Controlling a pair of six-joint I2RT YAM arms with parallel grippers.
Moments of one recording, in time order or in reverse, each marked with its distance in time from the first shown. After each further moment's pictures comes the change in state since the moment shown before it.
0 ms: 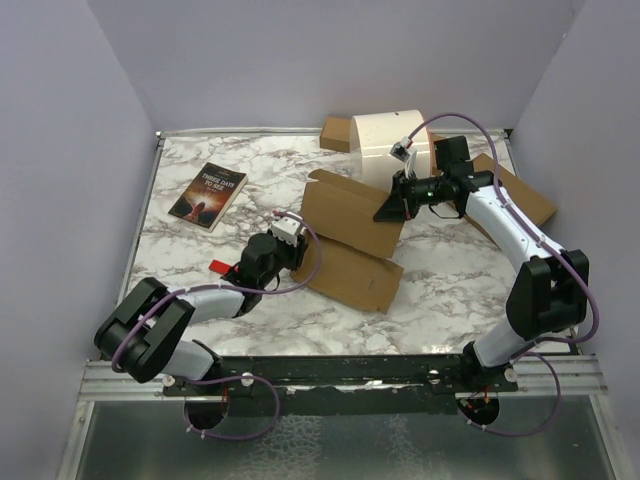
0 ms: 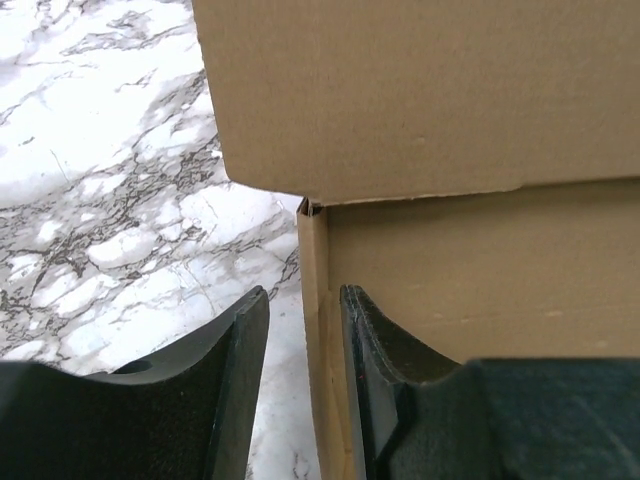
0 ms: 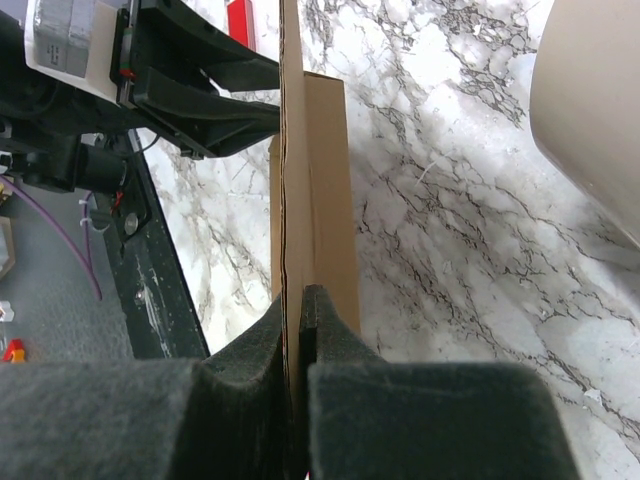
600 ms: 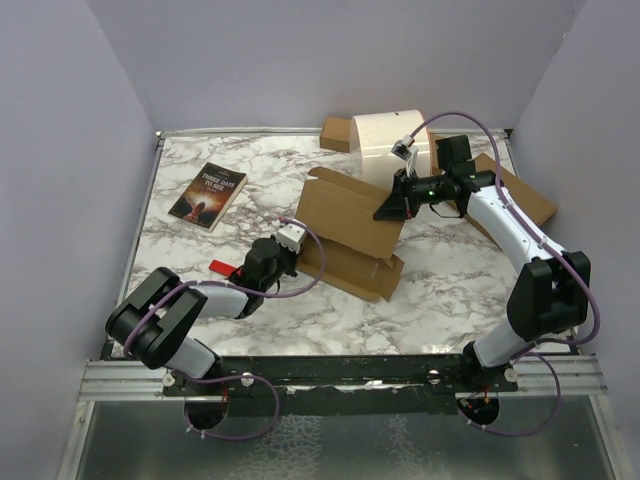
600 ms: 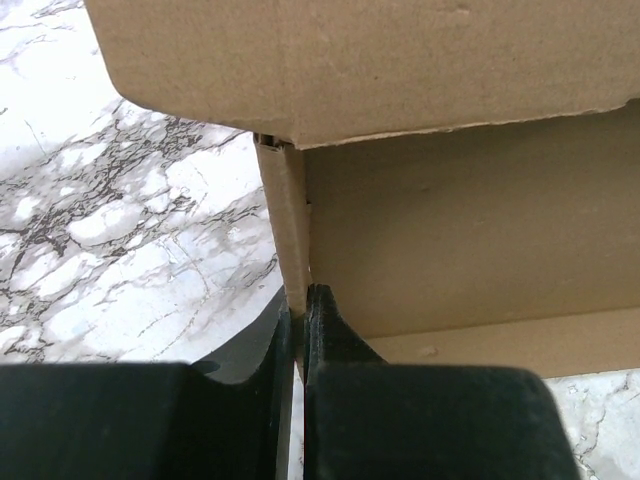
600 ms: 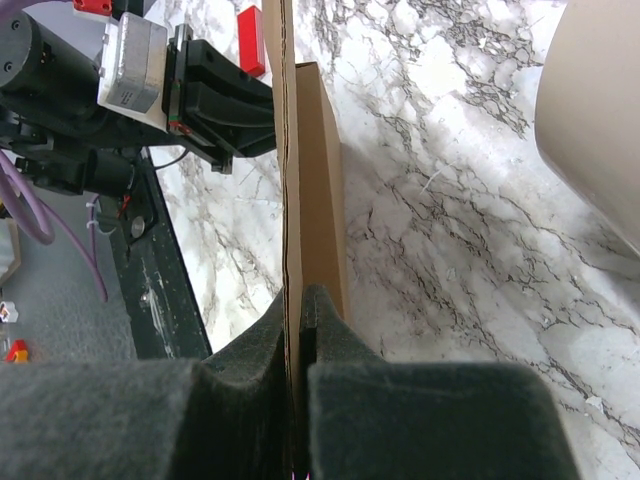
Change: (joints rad) left arm 0.000 0.087 -0.024 0.063 0.002 0.063; right arm 0.000 -0.006 0.002 0.003 -0.017 0.001
